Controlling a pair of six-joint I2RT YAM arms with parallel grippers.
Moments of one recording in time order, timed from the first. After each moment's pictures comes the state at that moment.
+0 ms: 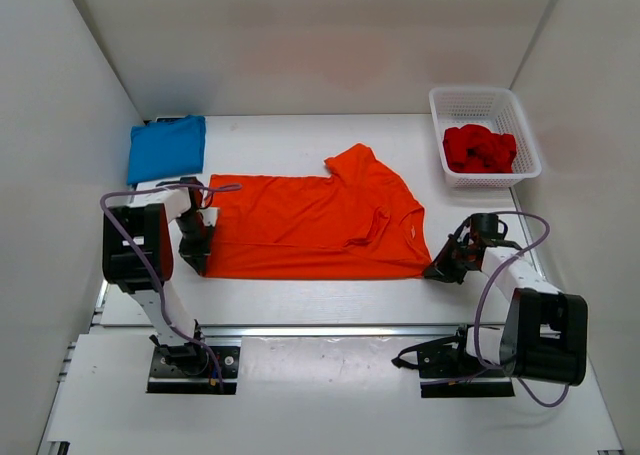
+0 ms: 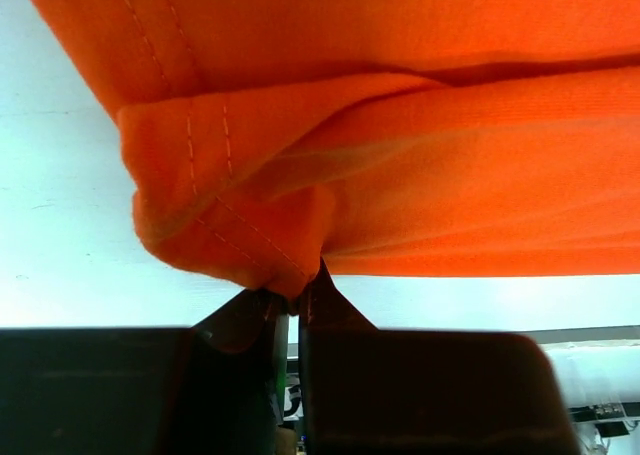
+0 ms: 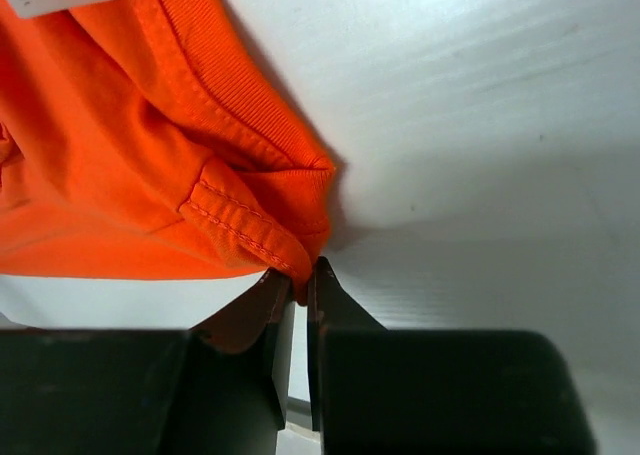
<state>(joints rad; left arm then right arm) 0.06 1.80 1.07 -0.97 0.00 0.15 -0.15 1.24 0.52 -0.48 -0.38 0.47</state>
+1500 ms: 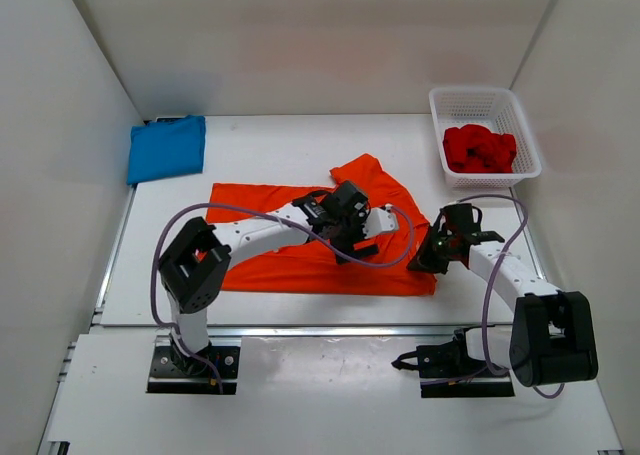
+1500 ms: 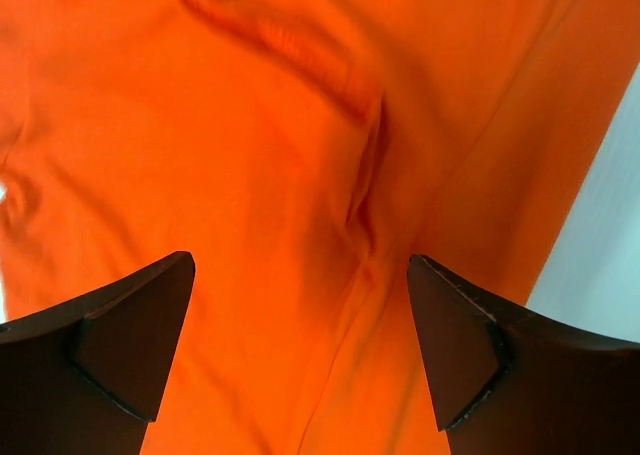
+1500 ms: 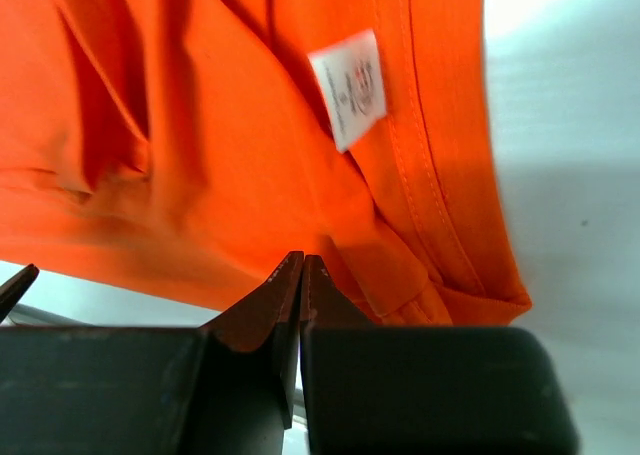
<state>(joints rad) -0.92 1.84 1.38 -0.49 0.08 0.52 0.10 1.22 0.60 -0.47 -0.31 0.55</state>
